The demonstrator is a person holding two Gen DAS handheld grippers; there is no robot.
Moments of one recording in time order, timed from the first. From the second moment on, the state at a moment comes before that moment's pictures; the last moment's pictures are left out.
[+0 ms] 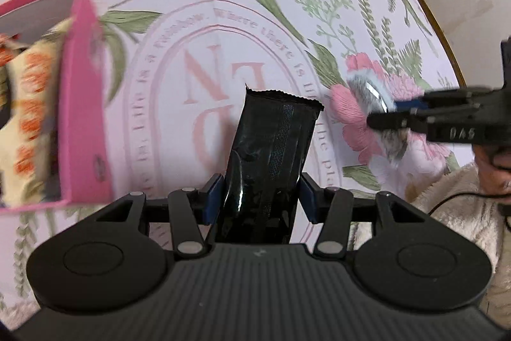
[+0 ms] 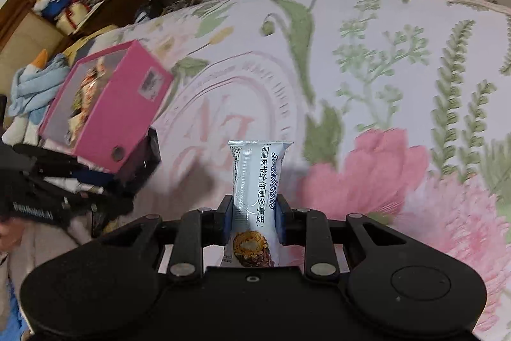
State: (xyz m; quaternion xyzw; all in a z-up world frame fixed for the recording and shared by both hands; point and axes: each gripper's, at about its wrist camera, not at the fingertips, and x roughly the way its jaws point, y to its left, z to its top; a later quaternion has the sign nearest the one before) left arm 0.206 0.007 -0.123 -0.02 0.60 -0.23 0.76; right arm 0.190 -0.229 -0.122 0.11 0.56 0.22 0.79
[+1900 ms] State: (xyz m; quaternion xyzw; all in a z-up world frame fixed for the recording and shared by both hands) left arm 0.215 0.289 -0.080 -0.12 0.46 0.07 0.88; right arm 0.239 0.075 -0.049 0.03 0.43 0.41 0.80
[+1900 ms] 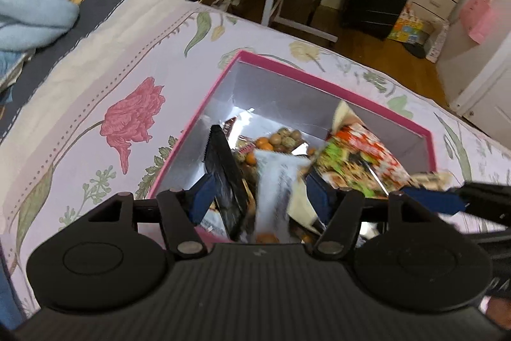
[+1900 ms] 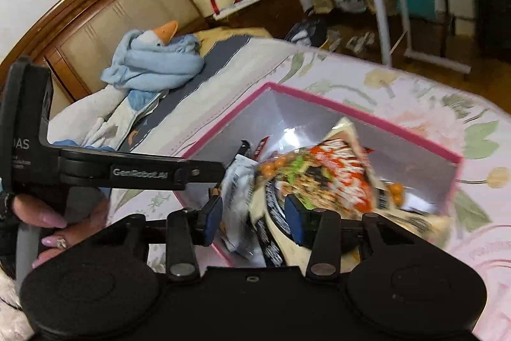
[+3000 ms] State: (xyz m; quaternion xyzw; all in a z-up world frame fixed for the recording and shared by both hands) left arm 0.082 0.099 -0.022 0.03 0.39 -0.09 0.91; right arm 0.062 -0.115 0.004 0.01 0.35 0.12 0.93
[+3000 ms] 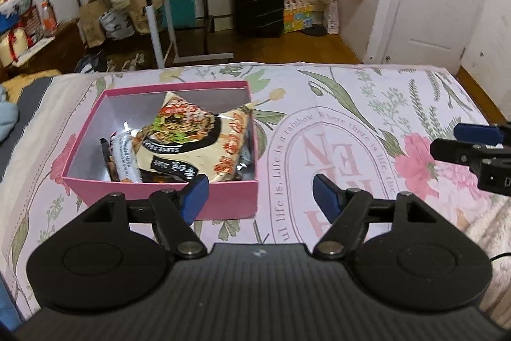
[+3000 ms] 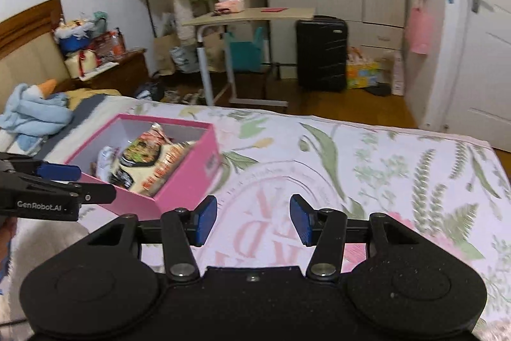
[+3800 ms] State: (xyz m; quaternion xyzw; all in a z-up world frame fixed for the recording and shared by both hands) left arm 0.051 0.079 -0.024 0.03 0.39 -0.06 0.92; right arm 0.034 -0.127 -0.002 0.04 0.38 0.01 0.92
